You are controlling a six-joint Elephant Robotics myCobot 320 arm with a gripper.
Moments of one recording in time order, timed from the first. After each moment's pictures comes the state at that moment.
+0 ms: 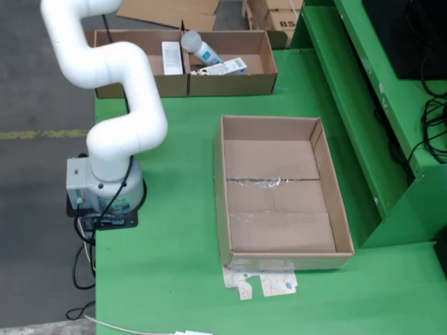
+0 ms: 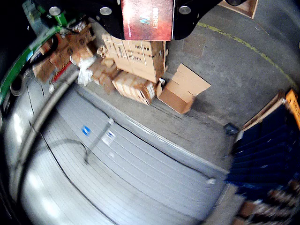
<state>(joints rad) 1.86 -0.84 -0.02 0.49 0.95 -0.40</state>
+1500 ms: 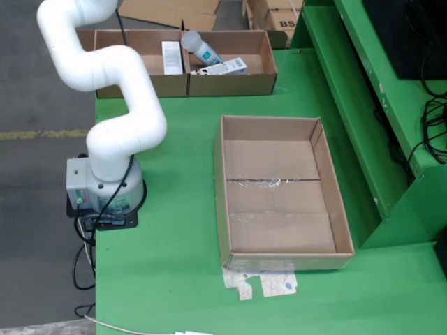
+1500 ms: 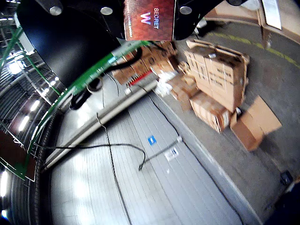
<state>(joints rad) 1.90 -1.03 -0.02 1.12 0.34 -1.01</state>
